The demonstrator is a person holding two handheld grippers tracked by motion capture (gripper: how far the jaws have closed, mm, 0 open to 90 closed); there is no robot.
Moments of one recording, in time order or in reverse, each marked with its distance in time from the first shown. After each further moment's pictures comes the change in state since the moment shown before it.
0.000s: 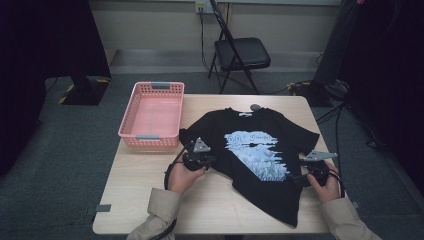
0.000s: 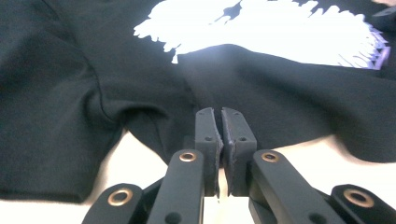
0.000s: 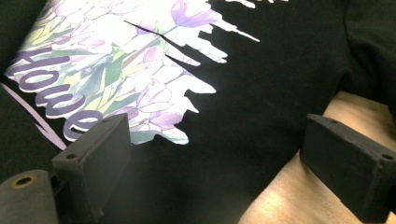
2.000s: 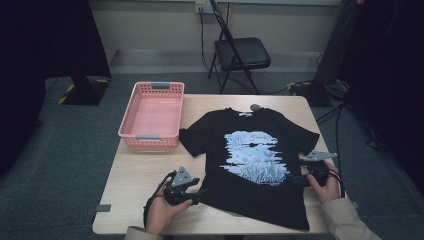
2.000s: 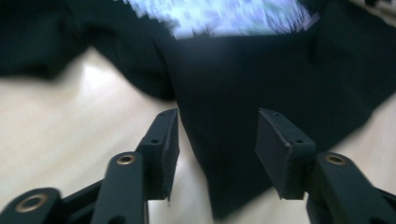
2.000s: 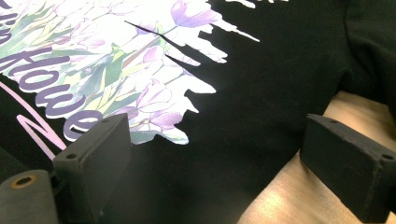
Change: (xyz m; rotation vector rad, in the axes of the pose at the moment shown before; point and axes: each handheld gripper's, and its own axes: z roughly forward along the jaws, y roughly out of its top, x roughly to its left) left arm -0.039 -0.060 -0.055 -0.090 0.000 -0.023; right arm 0.000 0.000 0.000 0.000 0.000 0.000
